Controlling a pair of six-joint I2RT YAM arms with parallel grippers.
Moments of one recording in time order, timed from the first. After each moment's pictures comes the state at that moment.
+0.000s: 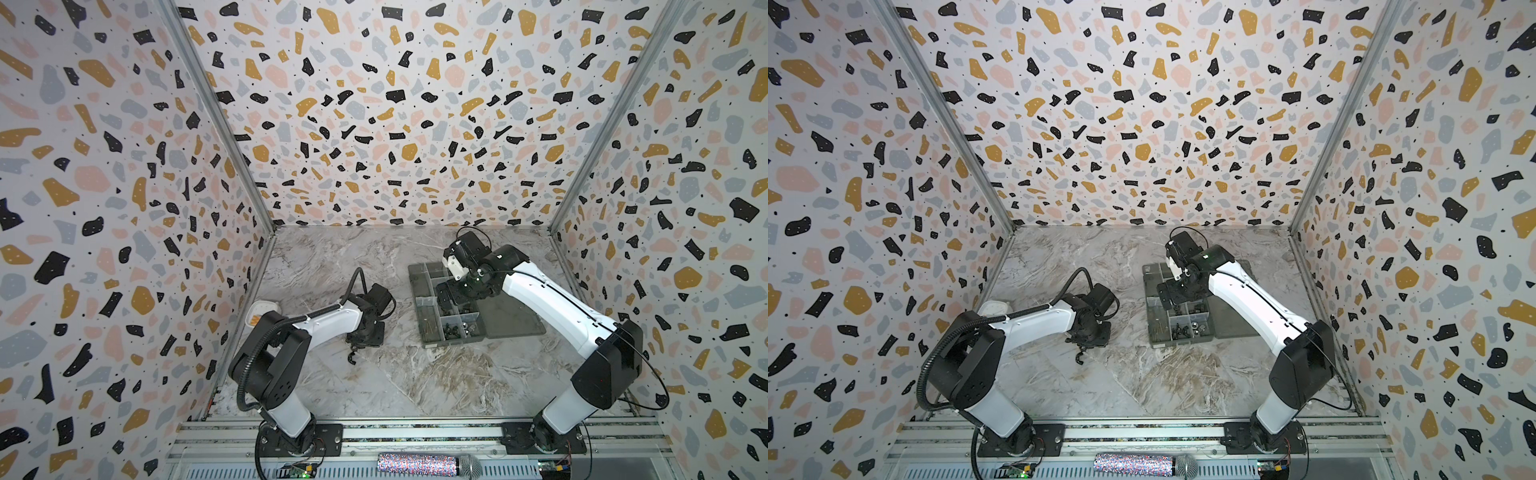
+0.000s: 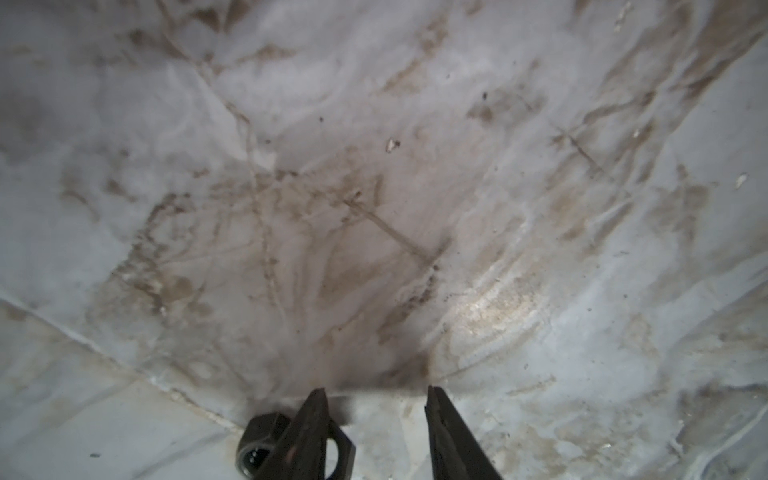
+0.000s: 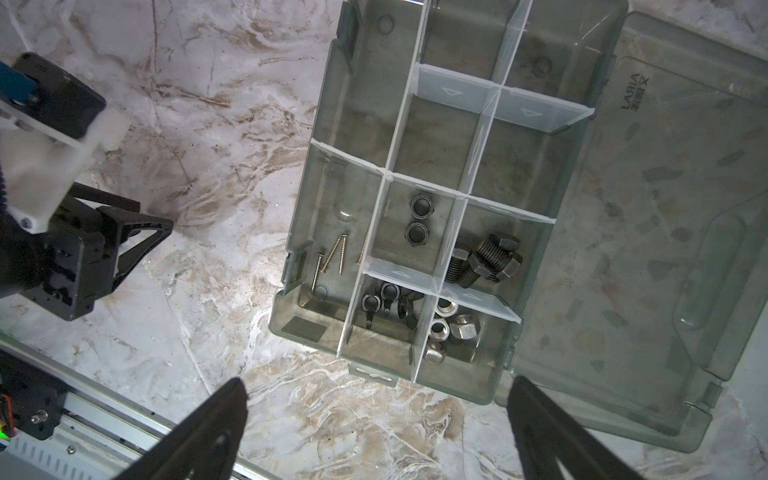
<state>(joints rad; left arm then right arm) -0.59 1.65 0.94 -0.72 -0.06 -0.51 0.63 1.62 1.56 -1.12 -0.04 0.20</state>
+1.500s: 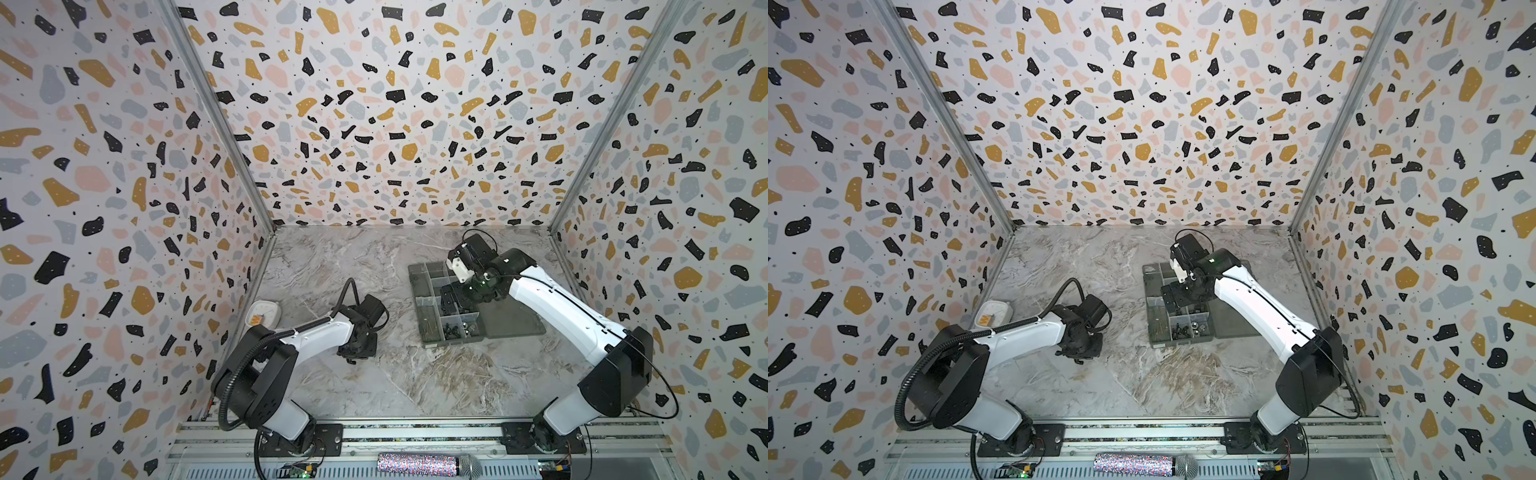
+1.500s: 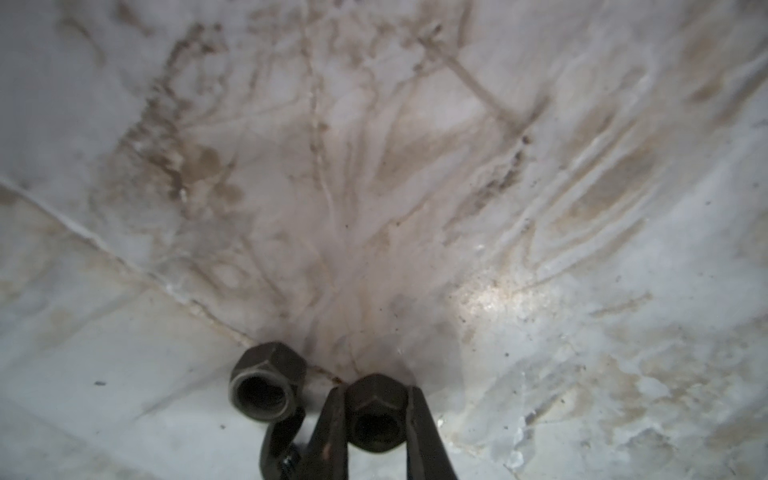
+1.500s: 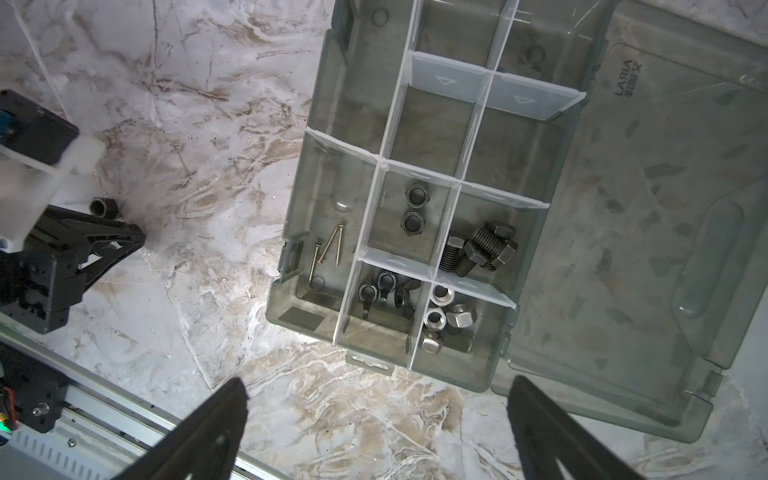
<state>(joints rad) -0.59 1.53 0.81 -0.73 -0.06 -0.54 0.62 1.56 1.51 -1.10 -0.05 0.20</state>
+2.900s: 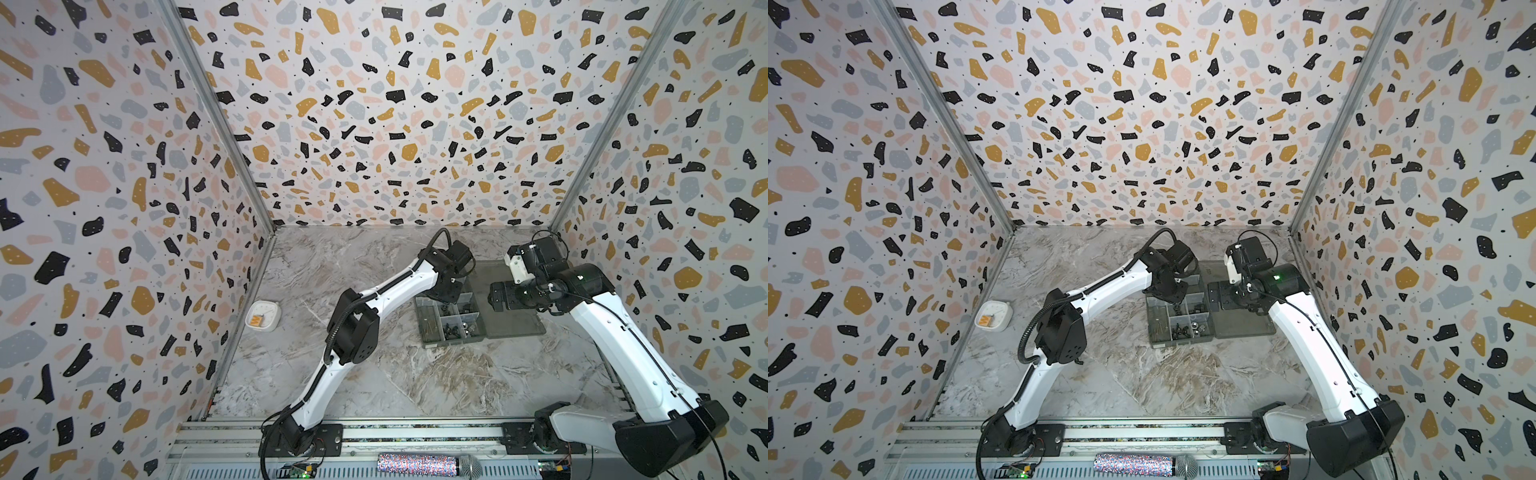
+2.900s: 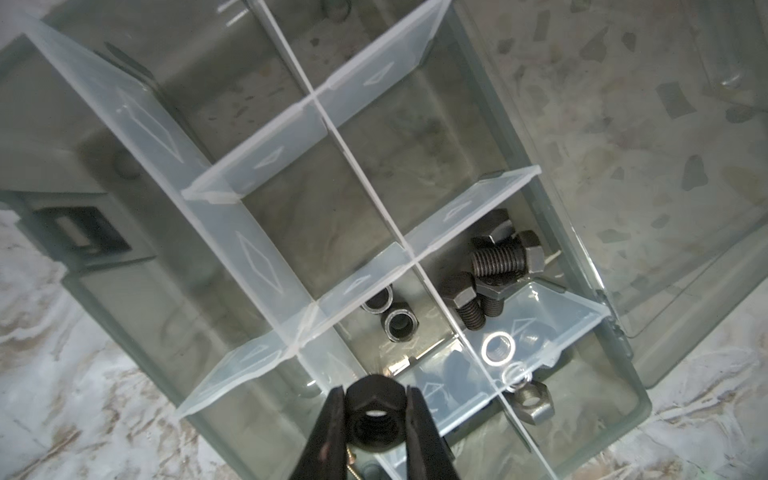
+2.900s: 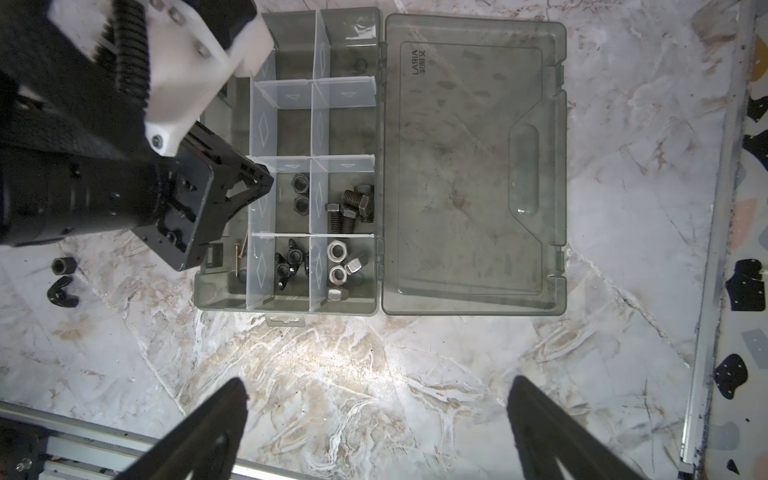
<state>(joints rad) -0.84 2.32 2.19 -1.11 0.00 -0.37 0.35 1.23 1.37 -1.21 0.01 0.20</state>
